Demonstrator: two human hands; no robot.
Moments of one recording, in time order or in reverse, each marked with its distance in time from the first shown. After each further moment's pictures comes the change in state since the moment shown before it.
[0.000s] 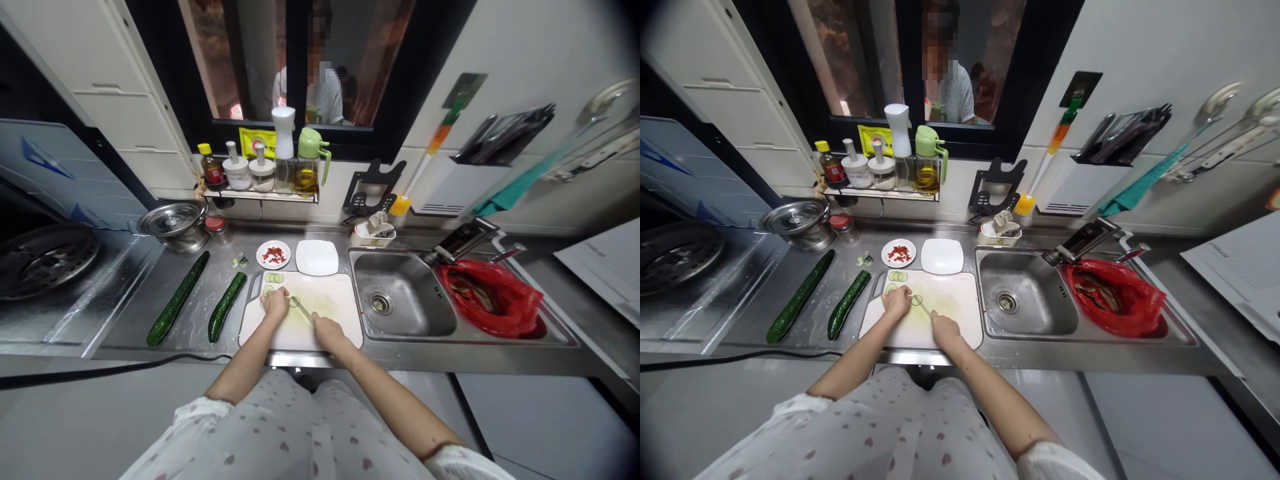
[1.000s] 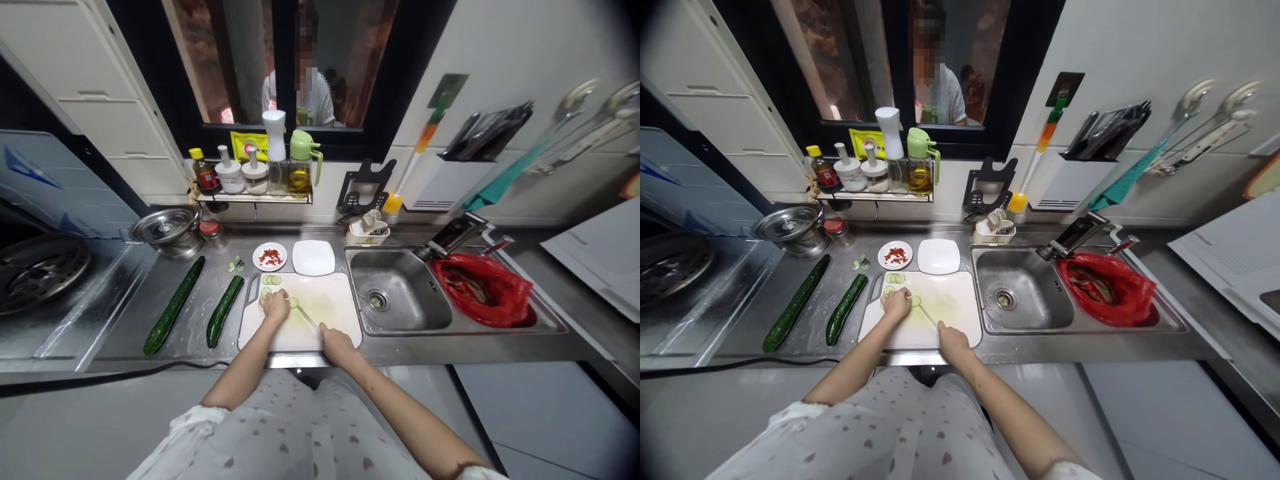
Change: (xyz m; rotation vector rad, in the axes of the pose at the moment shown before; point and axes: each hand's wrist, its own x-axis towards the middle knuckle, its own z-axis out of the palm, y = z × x) left_hand -0.005 0.005 -0.002 0.032 -0.021 0.048; right_hand -0.031 0.014 0.021 0.002 0.017 0.047
